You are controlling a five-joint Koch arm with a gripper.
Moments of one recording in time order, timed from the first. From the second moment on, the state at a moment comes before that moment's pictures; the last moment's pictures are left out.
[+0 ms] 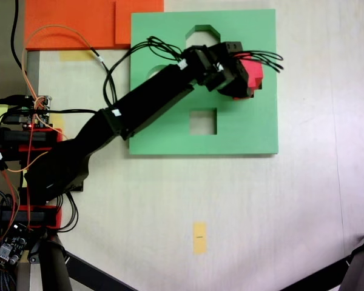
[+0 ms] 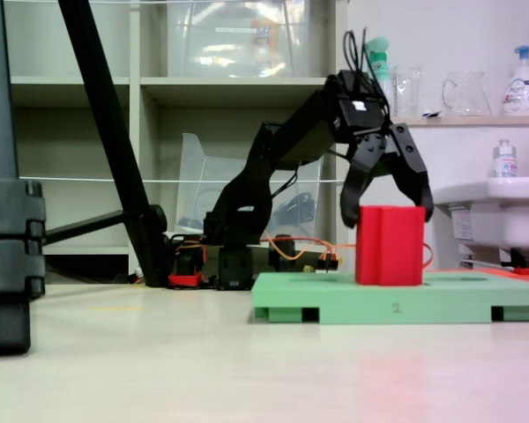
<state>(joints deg) -29.4 38.6 18.9 86.3 110.8</state>
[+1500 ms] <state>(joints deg) -34.5 33.7 19.0 87.5 121.8</state>
